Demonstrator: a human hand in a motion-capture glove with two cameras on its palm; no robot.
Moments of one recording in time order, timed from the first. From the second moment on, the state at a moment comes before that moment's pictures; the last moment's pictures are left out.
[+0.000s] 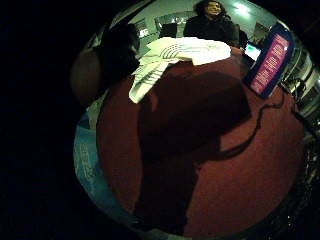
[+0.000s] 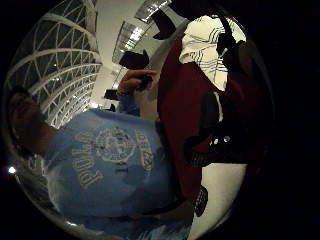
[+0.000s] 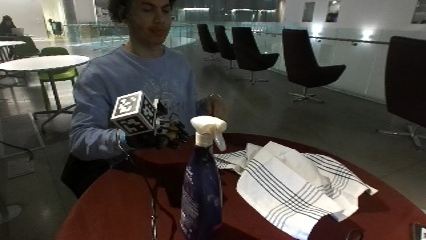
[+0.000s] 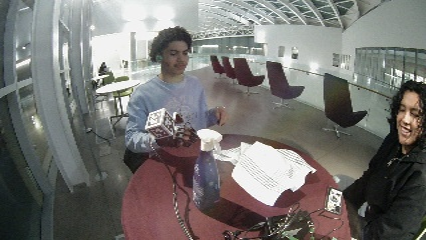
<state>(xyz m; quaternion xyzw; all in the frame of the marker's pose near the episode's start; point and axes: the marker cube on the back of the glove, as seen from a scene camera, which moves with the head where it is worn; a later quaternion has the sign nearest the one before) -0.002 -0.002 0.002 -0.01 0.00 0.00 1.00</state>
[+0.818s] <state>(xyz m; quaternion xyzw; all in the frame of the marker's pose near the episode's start) 0.072 -0.027 -0.056 0.15 -0.13 0.14 0.97</state>
